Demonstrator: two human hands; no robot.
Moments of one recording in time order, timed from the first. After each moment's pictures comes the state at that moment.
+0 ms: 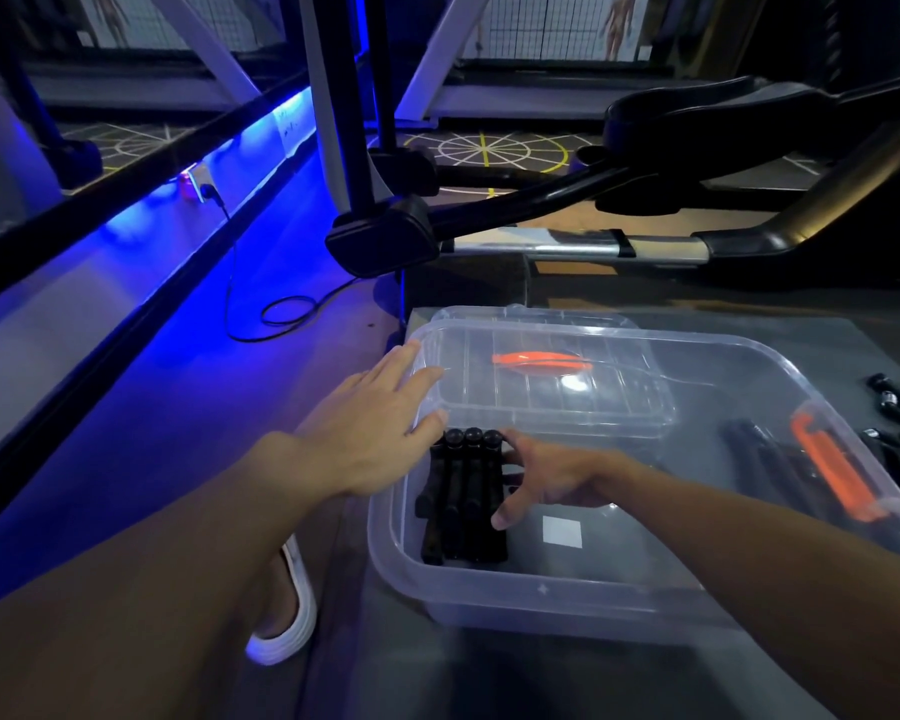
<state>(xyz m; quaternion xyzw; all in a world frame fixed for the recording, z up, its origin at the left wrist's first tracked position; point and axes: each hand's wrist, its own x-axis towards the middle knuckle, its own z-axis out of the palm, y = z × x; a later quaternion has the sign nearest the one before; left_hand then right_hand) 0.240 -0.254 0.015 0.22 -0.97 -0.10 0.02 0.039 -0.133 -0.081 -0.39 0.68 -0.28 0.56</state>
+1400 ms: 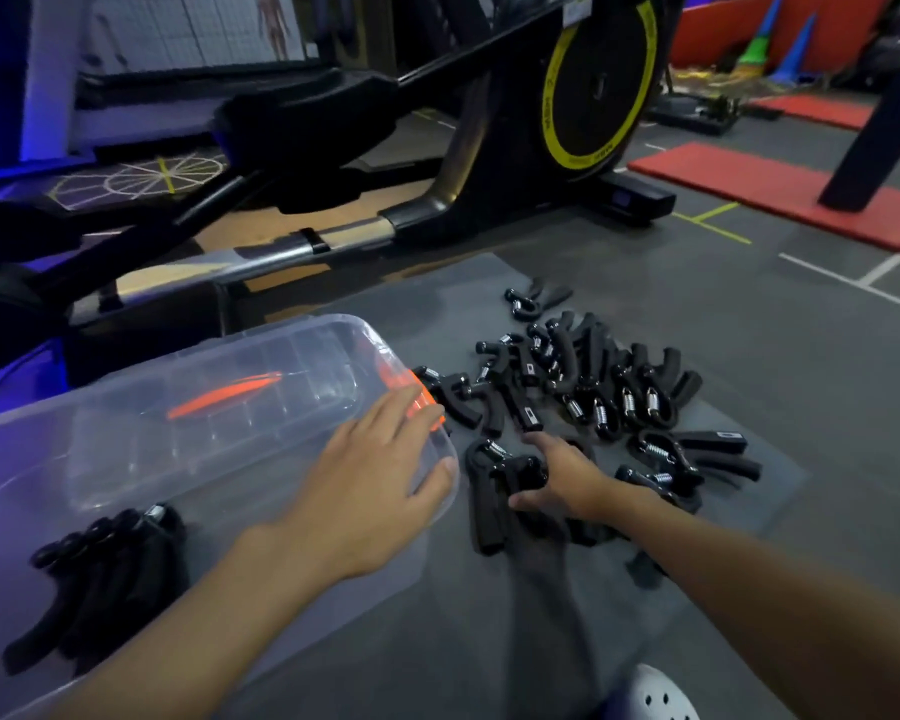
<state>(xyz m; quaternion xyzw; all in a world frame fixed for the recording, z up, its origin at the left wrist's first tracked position) 0.064 0.001 0.004 -0.06 -0.99 -0.13 0.07 -0.083 0.216 -0.112 -0.15 0.93 -0.25 0.23</state>
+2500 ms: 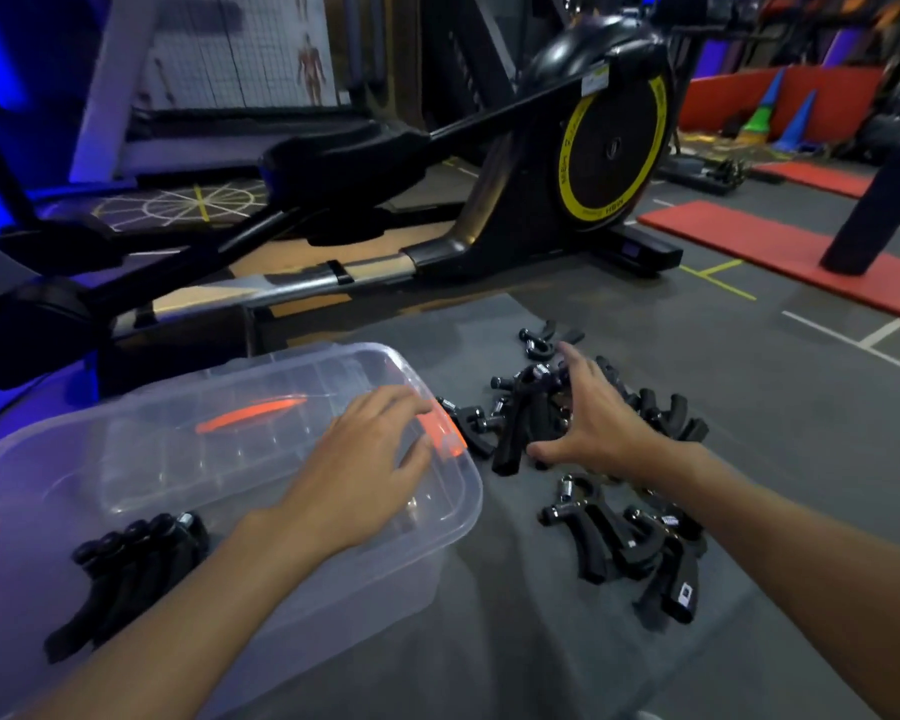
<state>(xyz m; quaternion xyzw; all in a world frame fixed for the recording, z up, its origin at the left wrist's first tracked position) 0.069 -0.026 0.032 -0.02 -0.96 -0.25 0.14 -0.080 0.202 0.017 -0.28 0.92 -0.26 0.02</state>
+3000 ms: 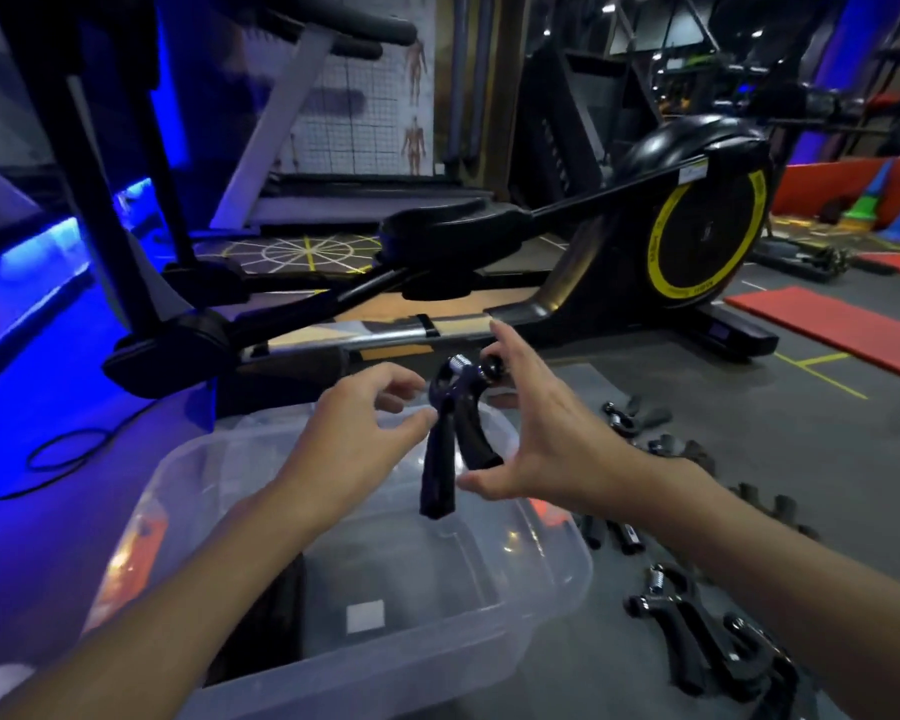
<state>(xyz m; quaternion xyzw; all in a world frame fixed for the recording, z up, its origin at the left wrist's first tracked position) 0.105 -0.114 0.092 0.10 -0.86 -0.40 0.28 0.009 0.069 0.121 -0.50 0.81 -0.31 0.00</state>
